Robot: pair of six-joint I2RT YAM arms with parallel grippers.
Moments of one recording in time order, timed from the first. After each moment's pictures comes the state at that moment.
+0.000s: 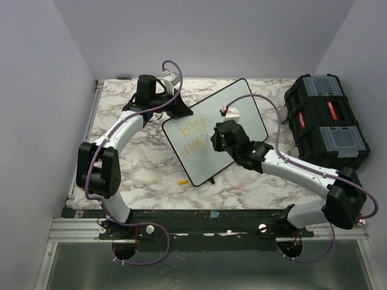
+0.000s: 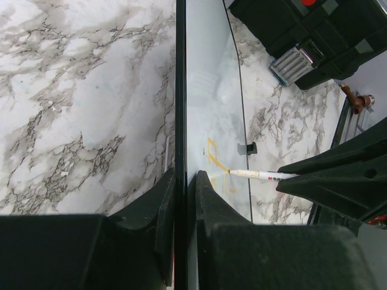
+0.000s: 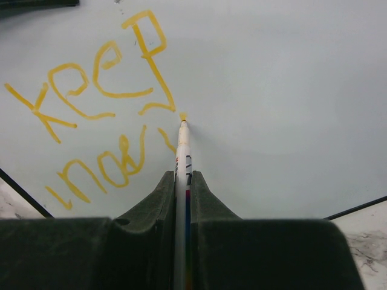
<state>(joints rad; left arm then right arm) -0.27 1.70 1.34 -0.12 0.85 -0.15 0.85 1.39 1.01 -0.16 0.41 0.47</state>
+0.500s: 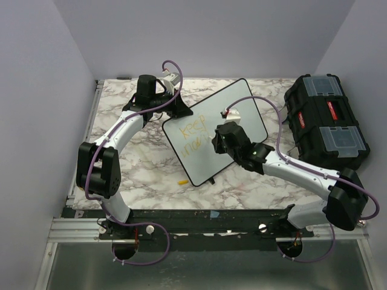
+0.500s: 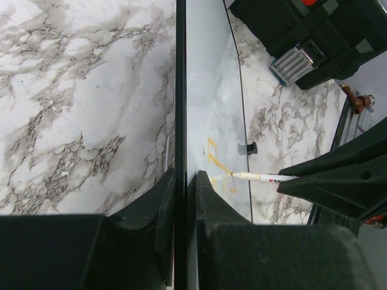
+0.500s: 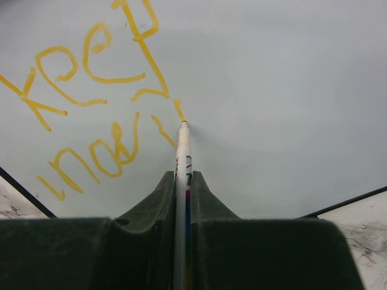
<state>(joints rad) -0.27 1.70 1.34 -0.12 0.85 -0.15 0.85 1.36 0.96 -0.16 0.40 0.49</state>
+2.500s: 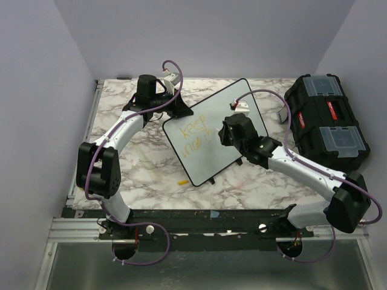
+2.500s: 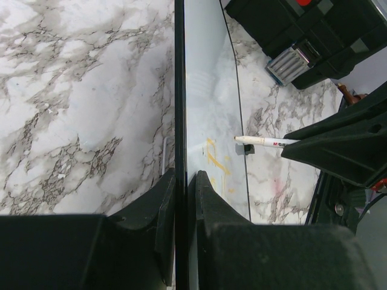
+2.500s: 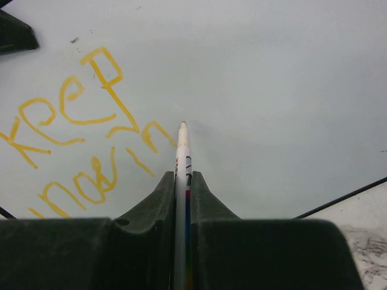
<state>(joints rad) -0.27 1.70 1.34 -0.12 0.86 -0.15 0.77 1.34 1.01 -0.22 0.40 0.48</state>
